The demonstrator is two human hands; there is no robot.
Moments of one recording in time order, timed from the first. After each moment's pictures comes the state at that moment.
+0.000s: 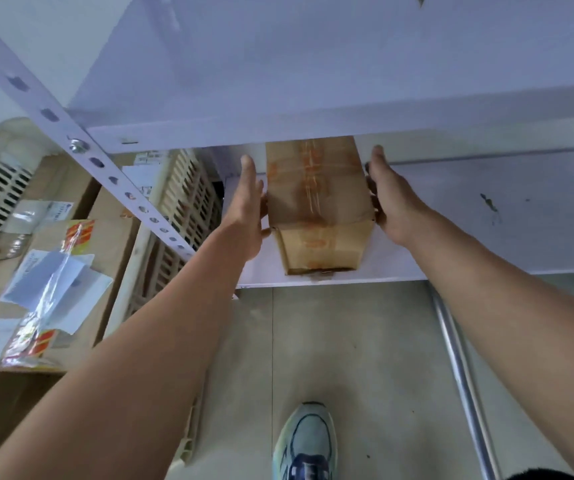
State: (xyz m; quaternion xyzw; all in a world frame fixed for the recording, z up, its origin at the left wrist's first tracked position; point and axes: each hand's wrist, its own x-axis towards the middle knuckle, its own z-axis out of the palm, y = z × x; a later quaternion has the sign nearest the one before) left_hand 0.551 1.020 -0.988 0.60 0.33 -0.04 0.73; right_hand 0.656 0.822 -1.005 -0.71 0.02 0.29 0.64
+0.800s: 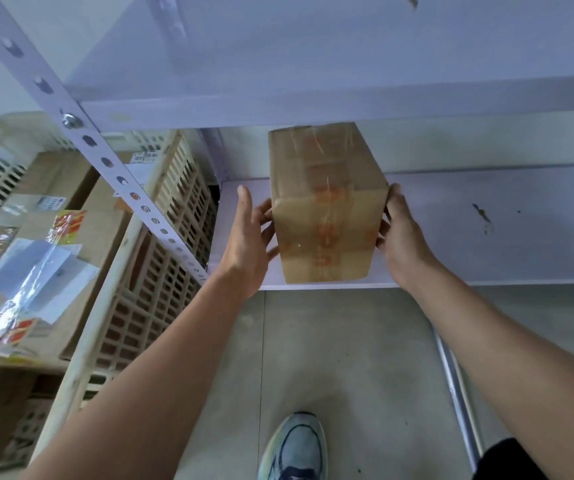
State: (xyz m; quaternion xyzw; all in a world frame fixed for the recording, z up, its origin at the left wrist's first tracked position) left_hand 0.508 0.993 -1.027 0.56 0.26 0.03 0.78; right_hand 0.616 0.786 -1.050 -0.68 0.01 0.20 0.70
